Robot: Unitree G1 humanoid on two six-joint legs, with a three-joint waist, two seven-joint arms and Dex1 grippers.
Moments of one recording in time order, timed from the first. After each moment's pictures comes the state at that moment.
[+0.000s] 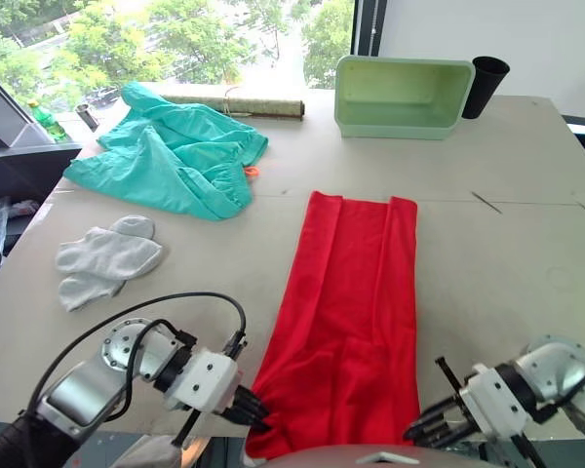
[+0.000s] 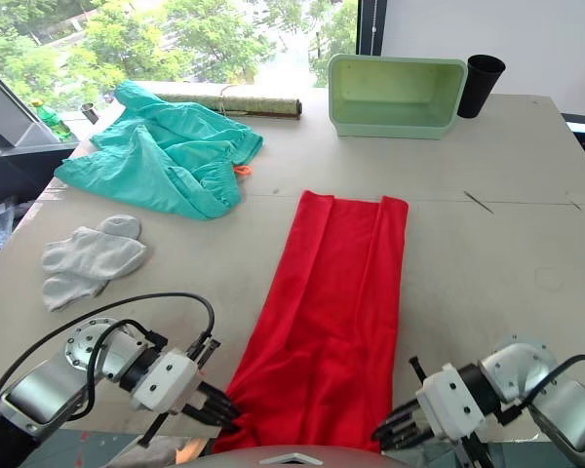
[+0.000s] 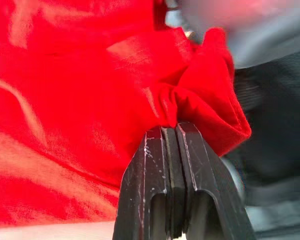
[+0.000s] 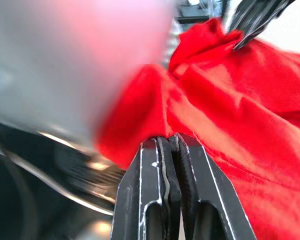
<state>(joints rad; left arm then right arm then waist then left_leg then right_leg) 0.14 1.11 -0.26 -0.34 -0.45 -0.07 -1.51 0.23 -1.04 0.30 -0.52 0.48 -0.08 1.38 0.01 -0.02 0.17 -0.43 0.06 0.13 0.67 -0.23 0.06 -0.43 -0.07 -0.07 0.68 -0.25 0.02</state>
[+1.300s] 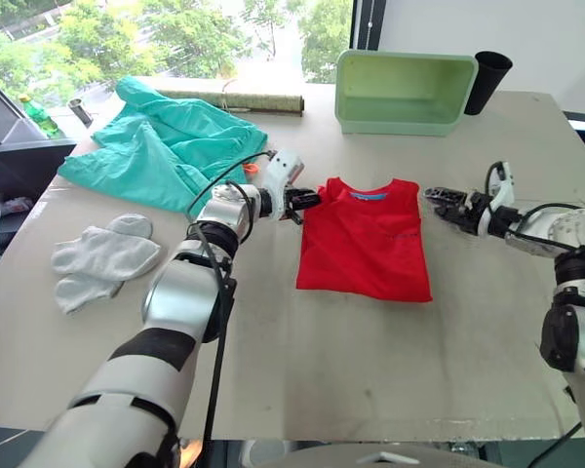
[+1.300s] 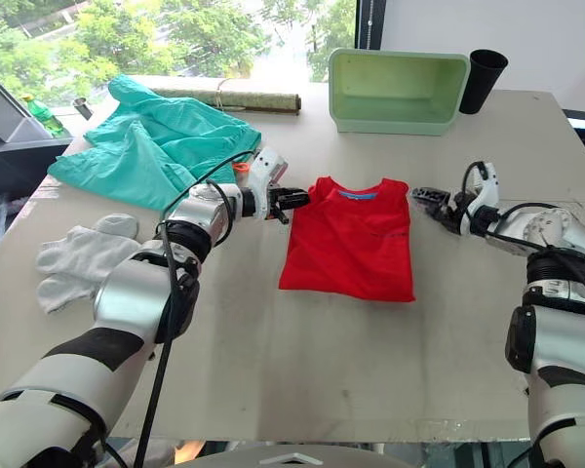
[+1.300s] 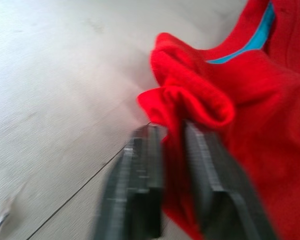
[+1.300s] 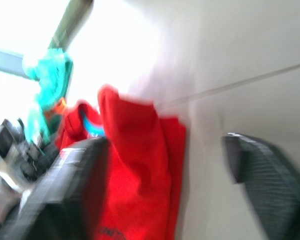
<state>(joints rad) -1.17 0.31 -0.09 1.30 -0.13 0.08 -0.91 -0.88 -0.58 -0.34 0.83 0.79 1.06 0.54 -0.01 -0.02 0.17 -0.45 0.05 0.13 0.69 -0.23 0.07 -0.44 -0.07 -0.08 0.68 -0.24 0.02</state>
